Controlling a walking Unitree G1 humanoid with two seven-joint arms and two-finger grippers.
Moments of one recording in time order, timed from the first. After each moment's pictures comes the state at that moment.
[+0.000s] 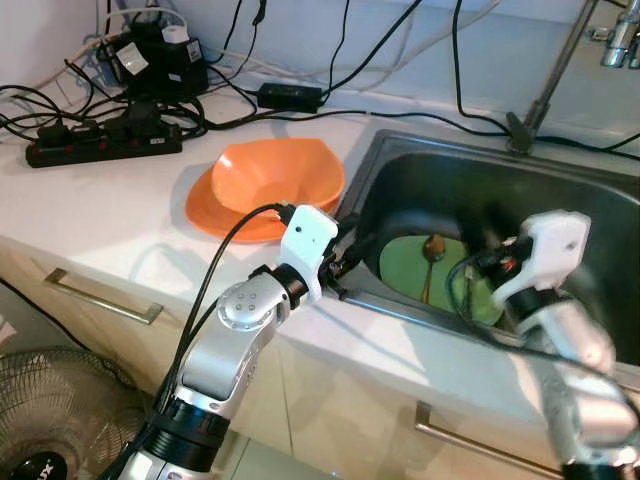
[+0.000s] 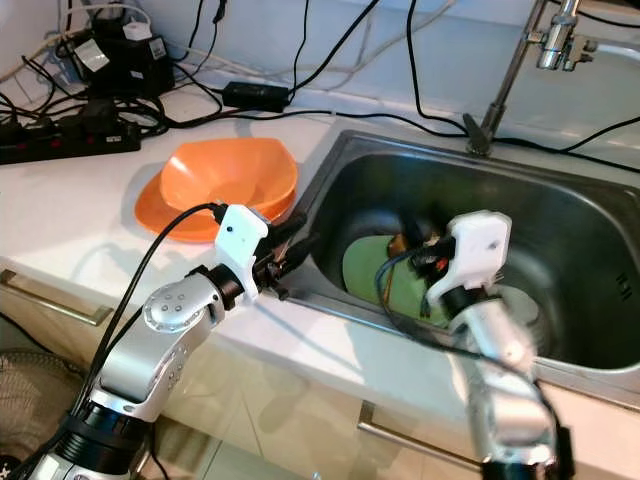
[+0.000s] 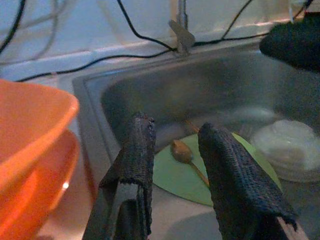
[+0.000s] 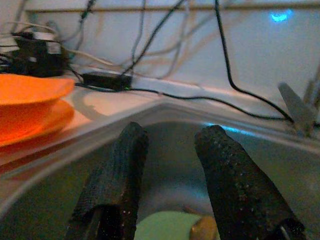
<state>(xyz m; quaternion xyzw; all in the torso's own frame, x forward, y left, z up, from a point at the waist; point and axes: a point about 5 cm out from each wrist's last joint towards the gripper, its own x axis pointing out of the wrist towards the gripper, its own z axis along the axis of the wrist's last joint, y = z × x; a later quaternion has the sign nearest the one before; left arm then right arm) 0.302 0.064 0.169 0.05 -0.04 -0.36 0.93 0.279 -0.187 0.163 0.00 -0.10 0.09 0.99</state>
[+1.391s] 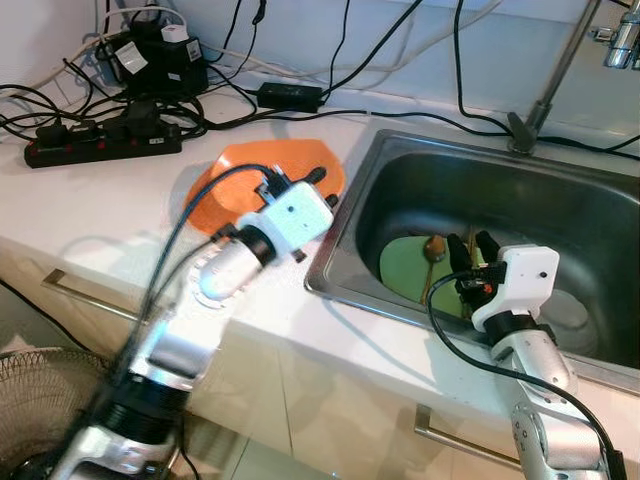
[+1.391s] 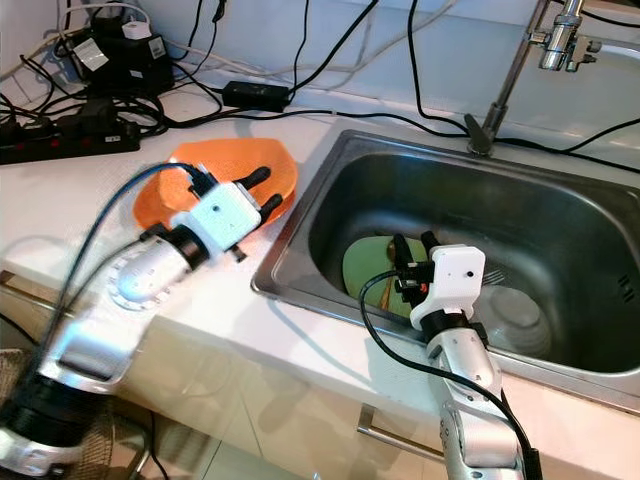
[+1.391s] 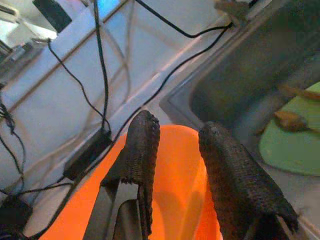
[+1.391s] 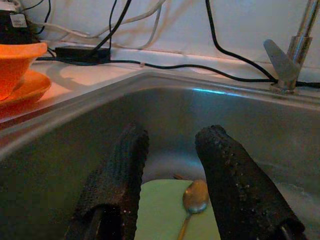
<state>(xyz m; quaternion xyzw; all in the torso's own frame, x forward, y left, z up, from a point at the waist) 0.312 0.103 0.218 0.32 -0.13 -0.29 0.89 0.273 -0.175 0.135 0.00 -0.07 0.04 1.00</state>
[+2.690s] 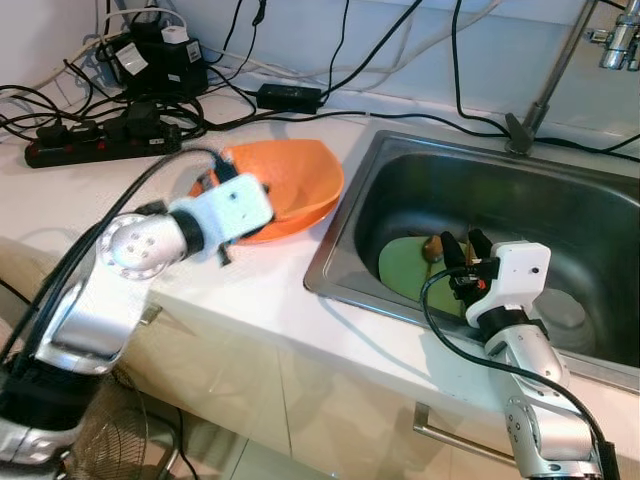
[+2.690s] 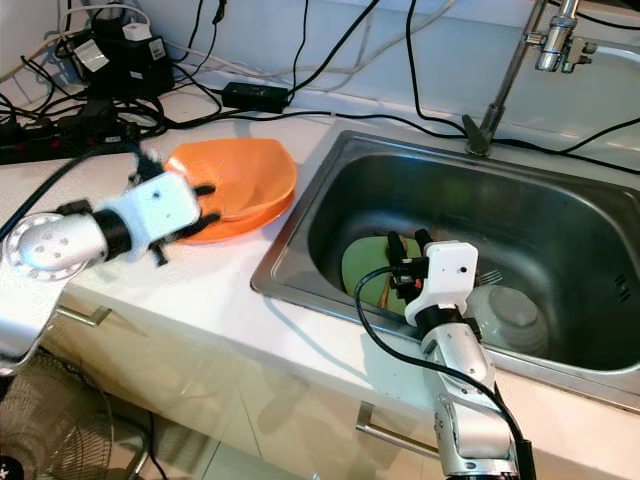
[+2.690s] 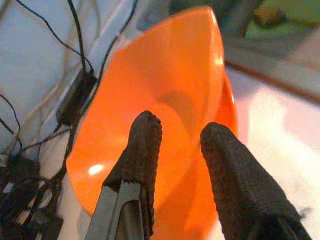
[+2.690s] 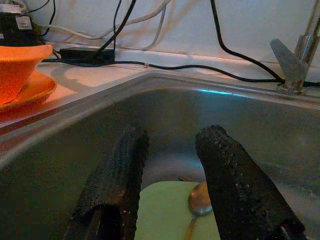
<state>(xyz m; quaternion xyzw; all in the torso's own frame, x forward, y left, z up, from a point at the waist) 0.309 0.168 0.230 0.44 0.02 -0.31 0.84 0.278 -0.171 0.134 0.00 -0.07 0.05 1.00</state>
